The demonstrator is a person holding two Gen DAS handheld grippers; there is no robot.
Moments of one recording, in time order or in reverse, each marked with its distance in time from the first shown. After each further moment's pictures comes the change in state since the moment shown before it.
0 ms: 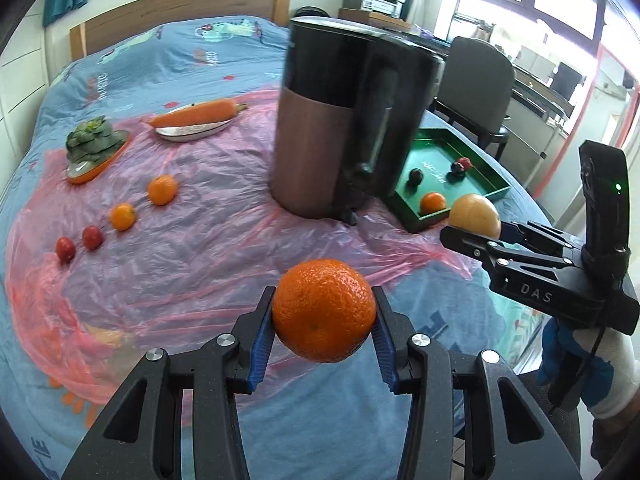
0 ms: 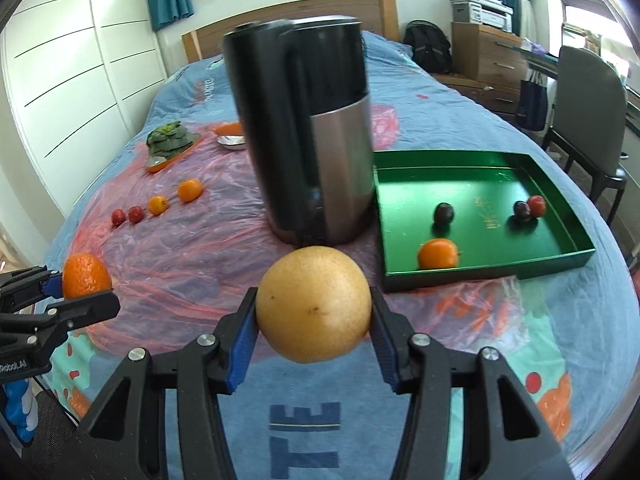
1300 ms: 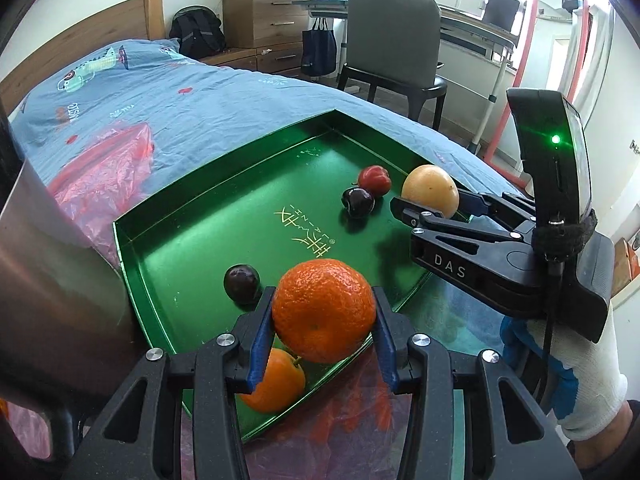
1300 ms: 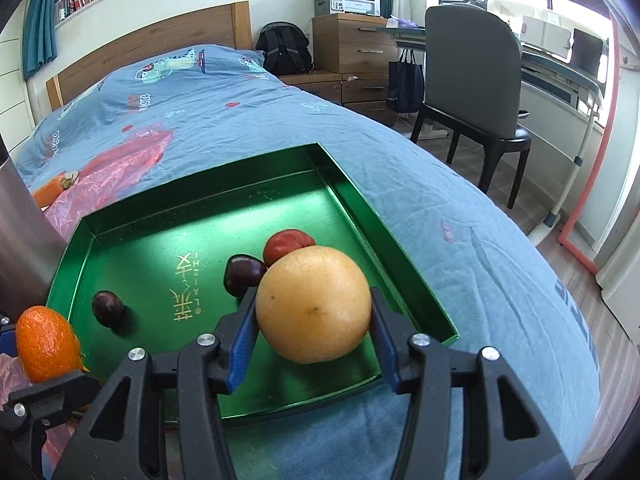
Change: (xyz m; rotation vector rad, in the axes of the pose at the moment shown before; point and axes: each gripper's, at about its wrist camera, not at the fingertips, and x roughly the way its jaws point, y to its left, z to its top) left arm 0.209 -0.184 0.126 0.269 0.055 -0.130; right arm 0.088 -0.258 0.045 0.201 -0.054 -0.369
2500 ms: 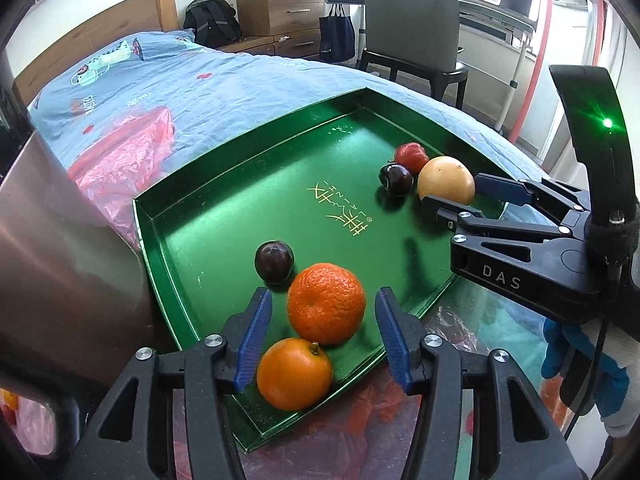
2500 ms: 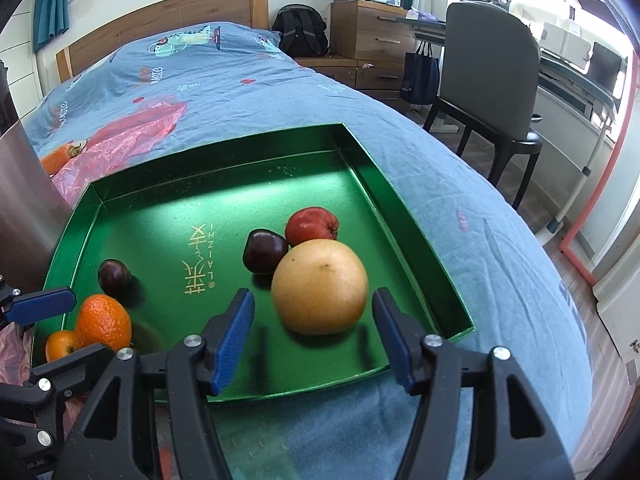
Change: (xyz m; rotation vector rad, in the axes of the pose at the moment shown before) left arm 0.006 0.010 -0.010 0.002 0.042 0.084; right arm -0.006 0.016 -0.008 -0.073 0.058 0.008
